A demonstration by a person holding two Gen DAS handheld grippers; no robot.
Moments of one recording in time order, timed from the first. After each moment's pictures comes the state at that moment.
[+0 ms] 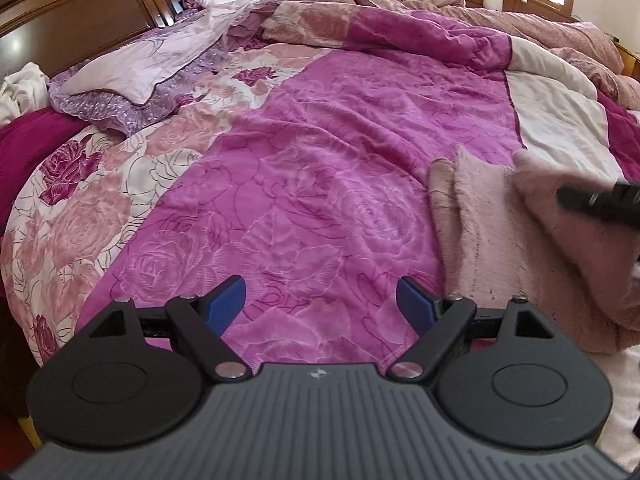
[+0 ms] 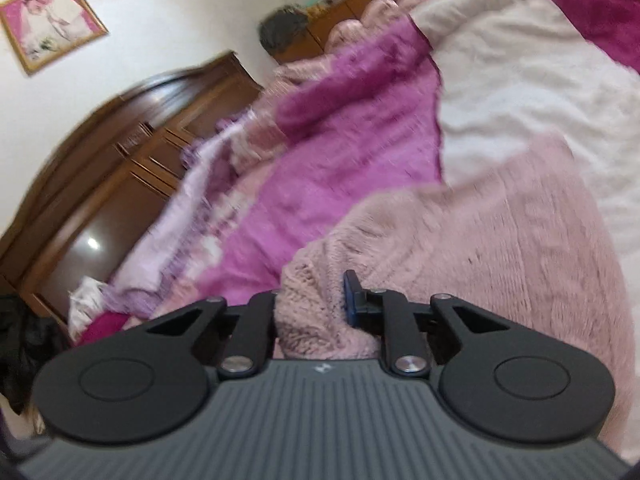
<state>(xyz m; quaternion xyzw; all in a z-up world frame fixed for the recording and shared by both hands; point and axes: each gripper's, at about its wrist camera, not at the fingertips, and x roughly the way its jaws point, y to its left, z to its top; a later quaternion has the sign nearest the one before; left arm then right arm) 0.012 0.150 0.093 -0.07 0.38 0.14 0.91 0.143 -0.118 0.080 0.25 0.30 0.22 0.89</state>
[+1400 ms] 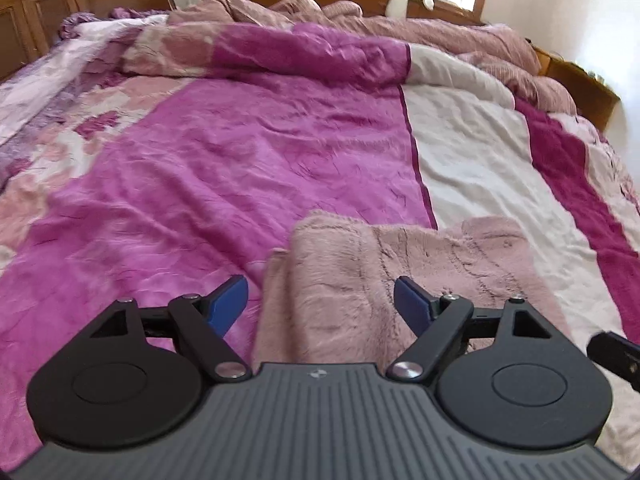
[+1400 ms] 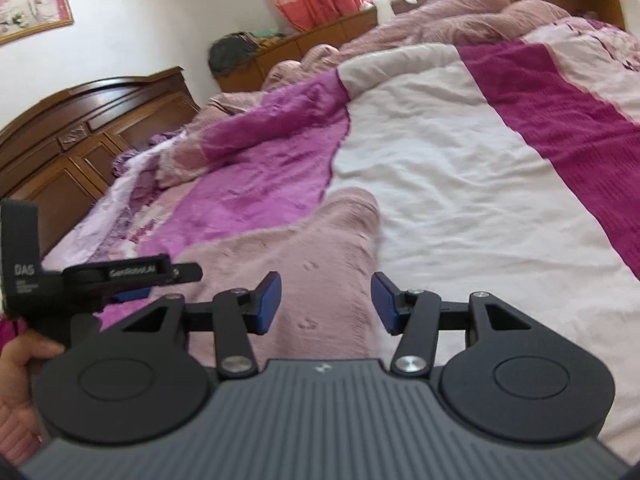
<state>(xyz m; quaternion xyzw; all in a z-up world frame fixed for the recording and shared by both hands) 0.165 0.089 0.072 -0.07 0.35 -0.01 0.93 0.101 -0.180 0.070 0.17 0.28 0.10 0.94</state>
